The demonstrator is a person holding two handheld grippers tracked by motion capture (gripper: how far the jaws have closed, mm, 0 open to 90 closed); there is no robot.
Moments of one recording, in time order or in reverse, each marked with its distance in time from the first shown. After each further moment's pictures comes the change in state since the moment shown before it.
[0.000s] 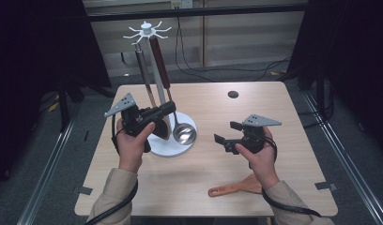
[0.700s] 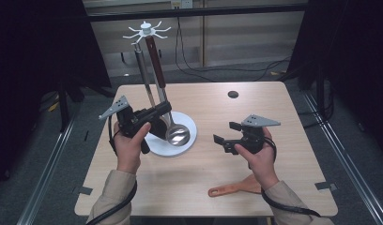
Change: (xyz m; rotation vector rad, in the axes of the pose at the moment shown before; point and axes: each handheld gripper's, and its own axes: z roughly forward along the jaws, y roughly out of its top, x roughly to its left) left arm 0.011 -0.008 -0.010 -0.063 0.024 -0.060; right arm 0.001 0.000 0.001 0.003 0.007 -0.005
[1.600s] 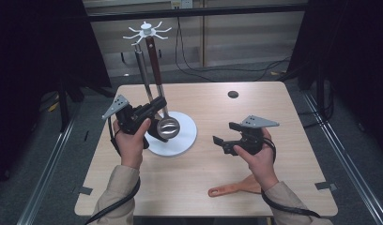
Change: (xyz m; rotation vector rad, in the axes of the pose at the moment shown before) left arm 0.012 -0.004 0.005 -0.024 0.166 0.053; right arm 0.003 0.000 0.000 0.013 -0.005 -0.028
